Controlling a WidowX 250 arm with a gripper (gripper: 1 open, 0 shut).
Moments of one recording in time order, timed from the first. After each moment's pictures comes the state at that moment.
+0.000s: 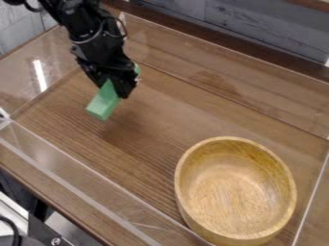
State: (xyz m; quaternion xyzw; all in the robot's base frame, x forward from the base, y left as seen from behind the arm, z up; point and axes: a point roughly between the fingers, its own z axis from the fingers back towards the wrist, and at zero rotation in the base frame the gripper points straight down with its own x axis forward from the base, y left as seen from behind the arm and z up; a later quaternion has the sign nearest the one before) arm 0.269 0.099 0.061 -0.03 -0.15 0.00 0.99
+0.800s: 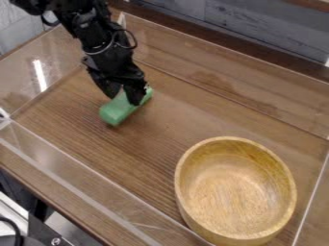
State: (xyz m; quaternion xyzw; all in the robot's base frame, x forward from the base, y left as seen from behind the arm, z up) arm 0.280 0.095 0.040 -0.05 -0.14 0.01 0.99
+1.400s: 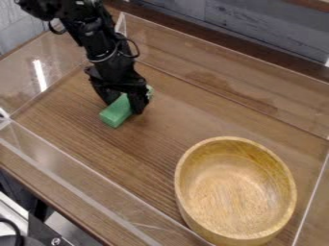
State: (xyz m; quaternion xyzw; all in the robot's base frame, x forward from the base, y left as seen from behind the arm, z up) arm 0.281 0.096 0.022 -0.06 -0.11 0.03 0.99
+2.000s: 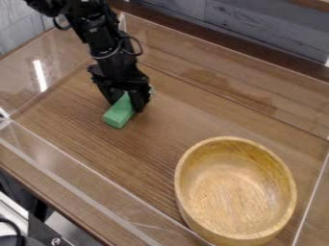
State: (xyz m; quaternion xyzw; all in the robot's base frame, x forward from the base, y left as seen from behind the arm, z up) arm 0.285 0.092 0.021 -0.07 -0.09 0.03 0.99
